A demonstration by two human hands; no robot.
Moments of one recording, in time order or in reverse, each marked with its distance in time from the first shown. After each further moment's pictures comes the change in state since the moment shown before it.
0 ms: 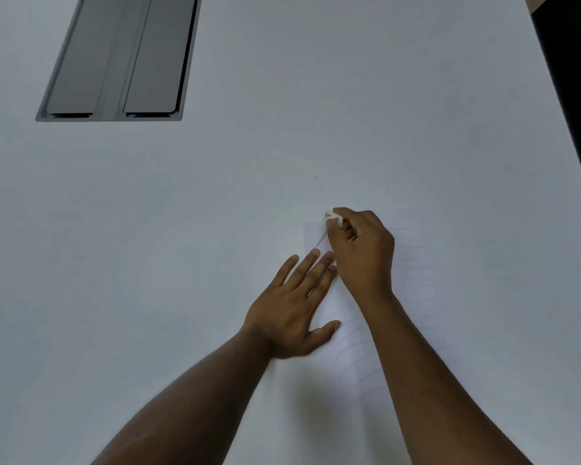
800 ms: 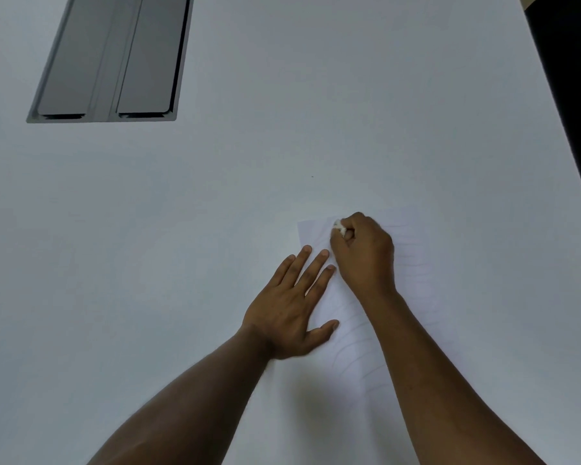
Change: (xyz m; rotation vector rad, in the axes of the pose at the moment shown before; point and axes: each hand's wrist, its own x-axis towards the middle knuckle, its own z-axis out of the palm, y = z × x) left_hand -0.002 0.000 -0.001 -0.008 0.033 -0.020; right_hand 0.000 0.021 0.005 -0.127 -0.063 0.004
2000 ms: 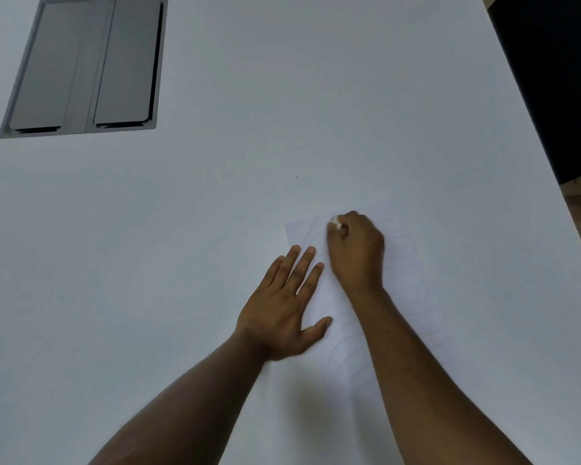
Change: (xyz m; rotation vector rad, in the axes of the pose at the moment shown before) left_hand 0.000 0.001 0.001 -0.016 0.029 0.002; right_hand -0.001 0.004 0.005 -0.009 0.163 0.088
